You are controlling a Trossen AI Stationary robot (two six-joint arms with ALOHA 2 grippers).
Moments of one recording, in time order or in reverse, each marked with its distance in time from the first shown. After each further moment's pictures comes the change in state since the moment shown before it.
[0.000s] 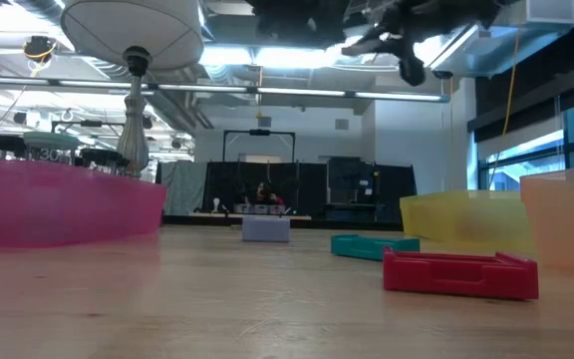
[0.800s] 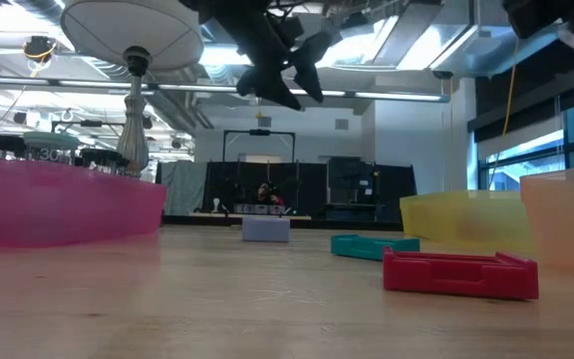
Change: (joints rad) left arm 0.113 0.000 0.000 -0.463 0.202 -0.576; right arm 0.405 -0.346 0.000 -1.132 -0.002 0.245
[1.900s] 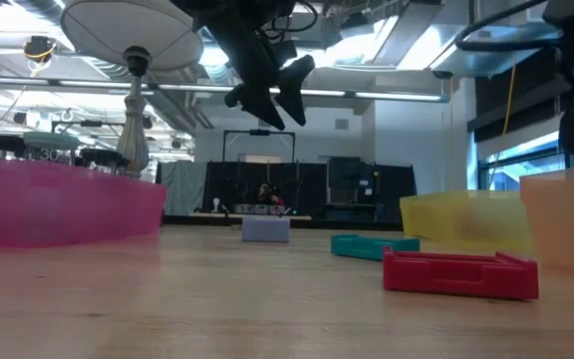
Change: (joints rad) left arm 0.060 0.000 0.000 -0.179 0.096 0.035; right arm 0.653 0.357 -0.594 0.910 -0.043 0.218
